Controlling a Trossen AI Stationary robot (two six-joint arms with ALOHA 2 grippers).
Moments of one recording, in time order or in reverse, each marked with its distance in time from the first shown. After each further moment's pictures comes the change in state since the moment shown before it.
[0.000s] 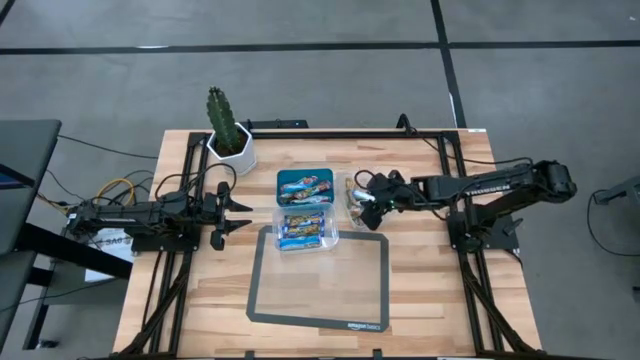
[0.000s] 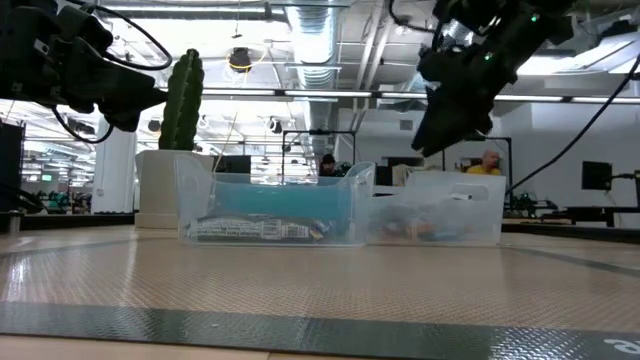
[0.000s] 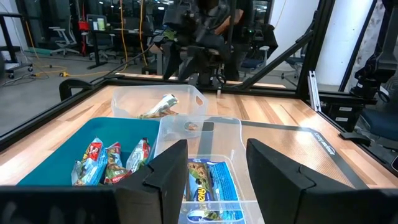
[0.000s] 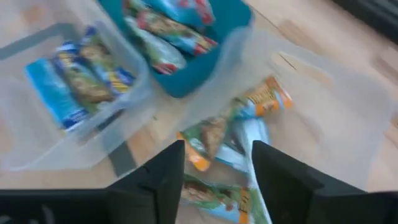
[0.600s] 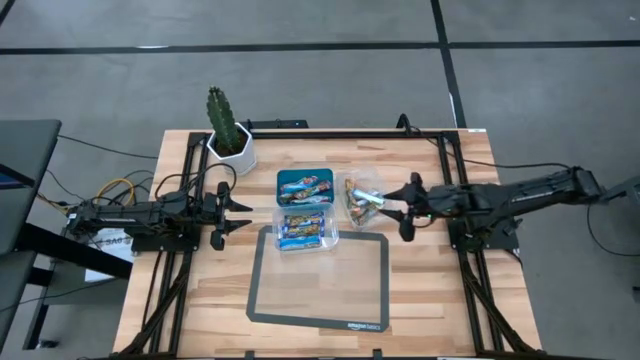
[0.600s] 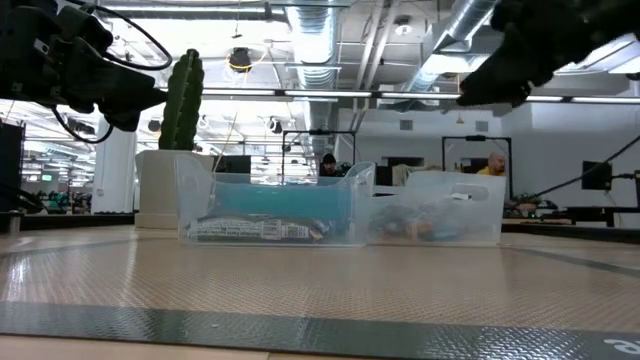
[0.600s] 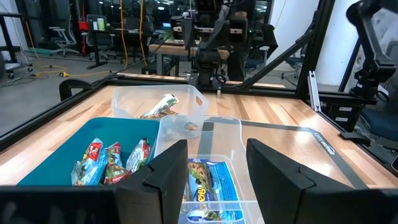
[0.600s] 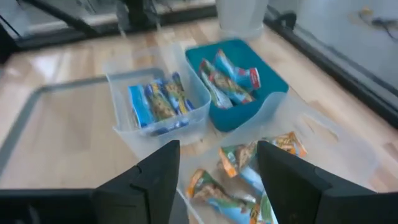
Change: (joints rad) left arm 0.000 0.000 0.000 0.000 0.000 0.000; right arm 0.157 -0.493 -0.265 0.155 0.022 -0.248
